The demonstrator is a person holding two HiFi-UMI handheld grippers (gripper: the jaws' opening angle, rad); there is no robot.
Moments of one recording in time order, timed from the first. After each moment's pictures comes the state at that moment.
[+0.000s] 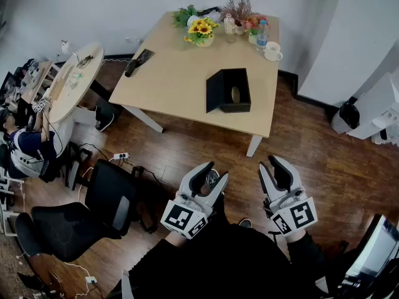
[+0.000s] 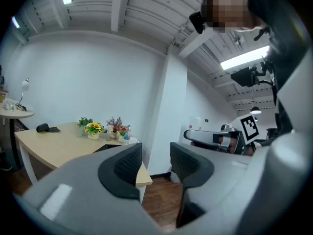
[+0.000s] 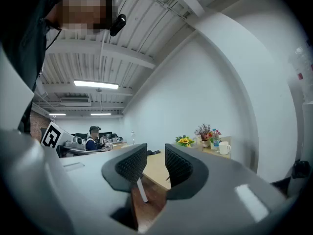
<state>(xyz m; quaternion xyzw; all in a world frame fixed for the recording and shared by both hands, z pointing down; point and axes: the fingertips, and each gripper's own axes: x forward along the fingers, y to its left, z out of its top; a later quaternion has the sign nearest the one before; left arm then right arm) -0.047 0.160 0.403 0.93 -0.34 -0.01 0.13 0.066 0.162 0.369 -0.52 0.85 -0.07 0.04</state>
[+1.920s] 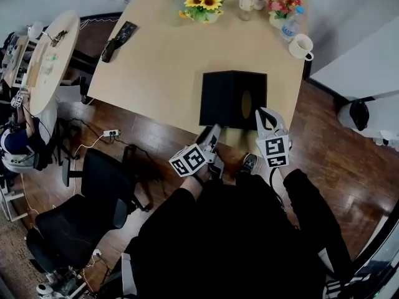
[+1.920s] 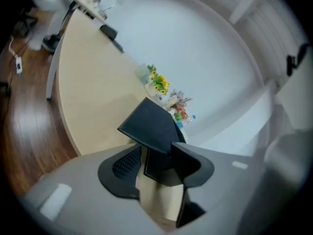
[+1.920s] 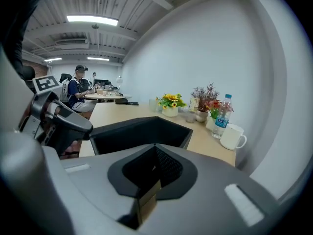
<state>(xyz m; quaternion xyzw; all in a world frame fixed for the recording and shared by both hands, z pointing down) -0.076 -0.161 0.638 0.71 -0.45 -0.09 0.53 0.077 -0.202 0.609 -0.51 0.82 -0.07 -0.25</state>
